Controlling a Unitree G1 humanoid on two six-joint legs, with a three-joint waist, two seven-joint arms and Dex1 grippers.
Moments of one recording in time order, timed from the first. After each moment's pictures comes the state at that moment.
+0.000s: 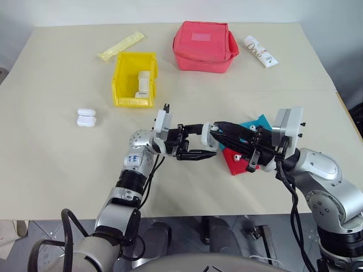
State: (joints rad) left arm -0.66 0.05 -0.03 0.56 -0.48 -0.12 -1.49; right arm -0.15 -0.59 -0.06 -0.61 0.71 0.46 0.71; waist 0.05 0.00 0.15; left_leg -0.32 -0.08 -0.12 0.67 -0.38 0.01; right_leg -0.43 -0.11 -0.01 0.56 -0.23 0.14
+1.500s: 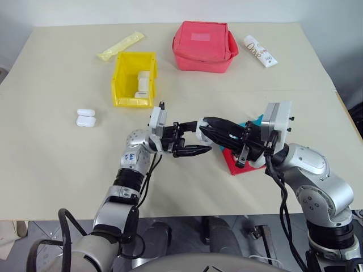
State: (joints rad) left arm -0.67 0.07 0.01 0.58 -0.49 -0.06 -1.50; right arm -0.22 -0.52 -0.01 -0.59 0.70 0.48 0.67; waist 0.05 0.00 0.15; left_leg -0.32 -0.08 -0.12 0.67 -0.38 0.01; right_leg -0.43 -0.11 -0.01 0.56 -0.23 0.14
